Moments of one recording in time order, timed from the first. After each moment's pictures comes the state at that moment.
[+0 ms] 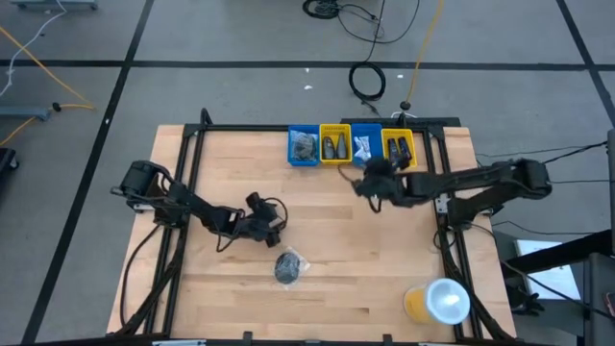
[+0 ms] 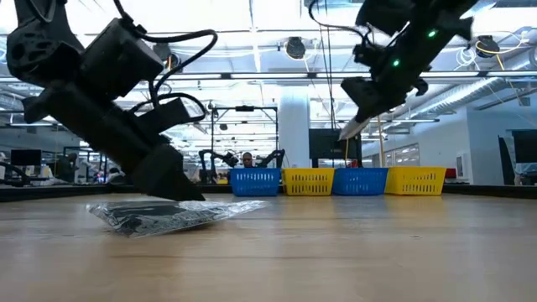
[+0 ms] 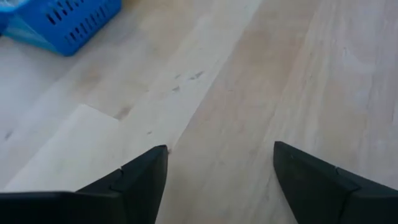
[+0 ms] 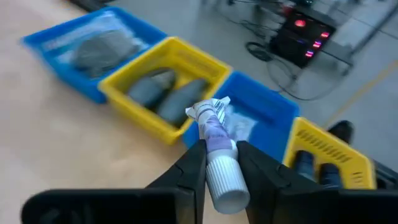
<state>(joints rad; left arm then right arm) -0.22 1.72 0.48 0.42 -0.62 -0.37 -0.06 1.31 0.77 -0.38 0.91 0.55</state>
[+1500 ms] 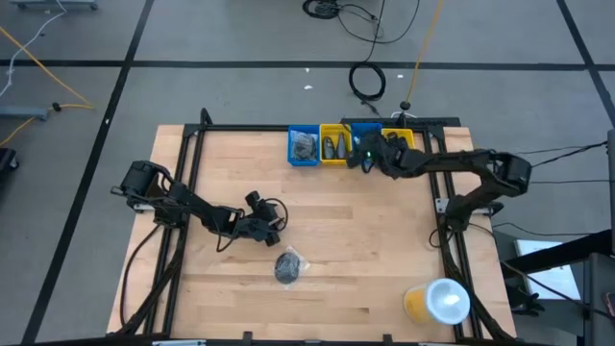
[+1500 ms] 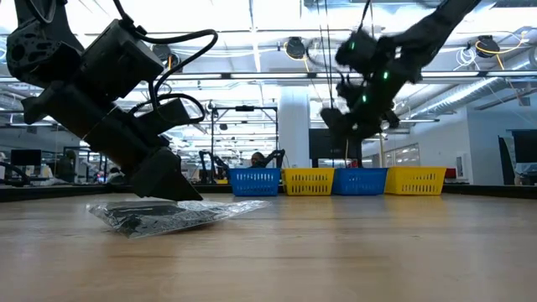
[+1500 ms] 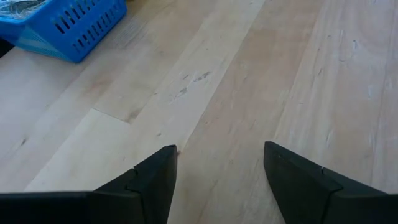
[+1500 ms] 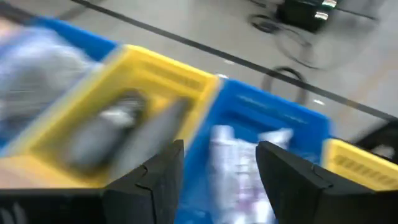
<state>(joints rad) -0.22 1.72 0.48 0.42 -0.64 -0.32 -0.43 1.48 0.77 0.01 0.60 0.37</state>
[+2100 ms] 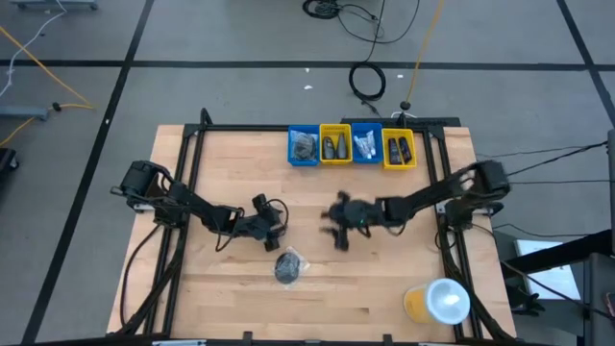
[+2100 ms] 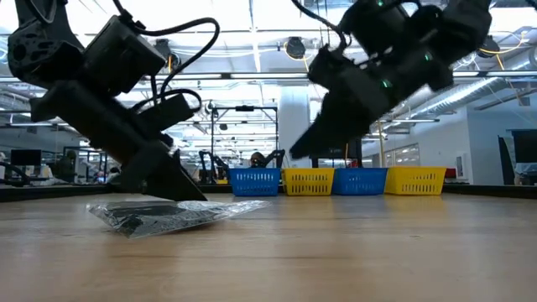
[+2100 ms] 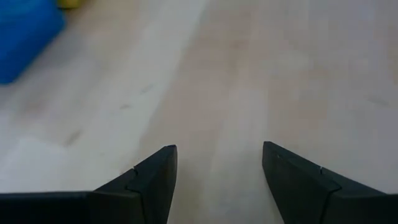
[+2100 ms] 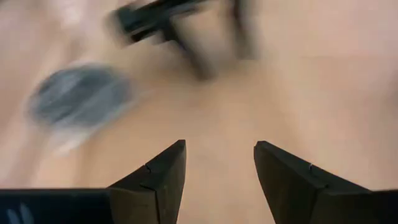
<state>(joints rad) -0.22 1.71 0.48 0.45 -0.44 -0.25 0.10 1.68 0.70 0.43 0.10 0.13</state>
